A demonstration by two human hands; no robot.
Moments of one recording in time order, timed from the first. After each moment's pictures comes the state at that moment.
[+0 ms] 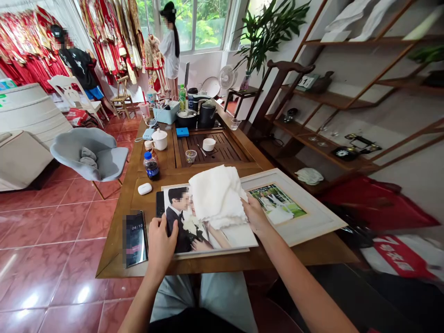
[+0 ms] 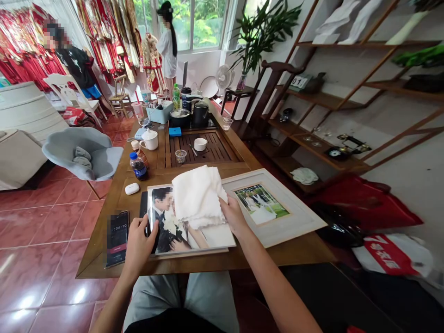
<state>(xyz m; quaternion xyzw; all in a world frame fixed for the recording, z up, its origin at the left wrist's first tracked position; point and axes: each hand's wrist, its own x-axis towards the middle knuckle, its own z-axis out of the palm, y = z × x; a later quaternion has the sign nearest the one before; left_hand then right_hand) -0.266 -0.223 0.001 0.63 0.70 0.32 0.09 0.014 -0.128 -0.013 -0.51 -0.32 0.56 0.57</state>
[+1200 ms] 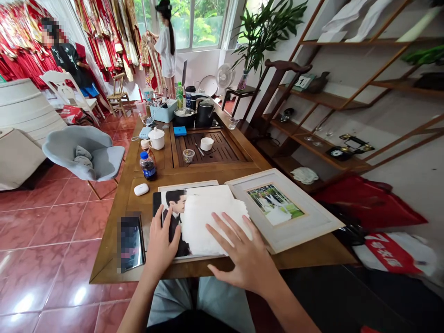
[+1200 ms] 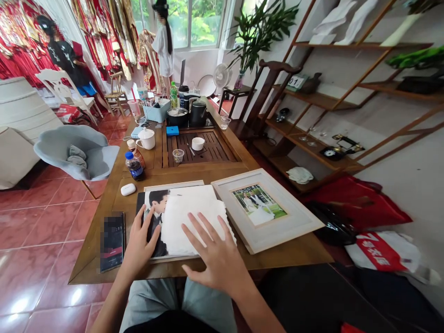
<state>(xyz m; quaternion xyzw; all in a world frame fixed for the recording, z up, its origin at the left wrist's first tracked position) -0.265 -0.221 -0.003 0.70 0.63 0.30 0.13 -0.014 -0.239 0.036 -0.42 -0.87 -0.05 0.24</state>
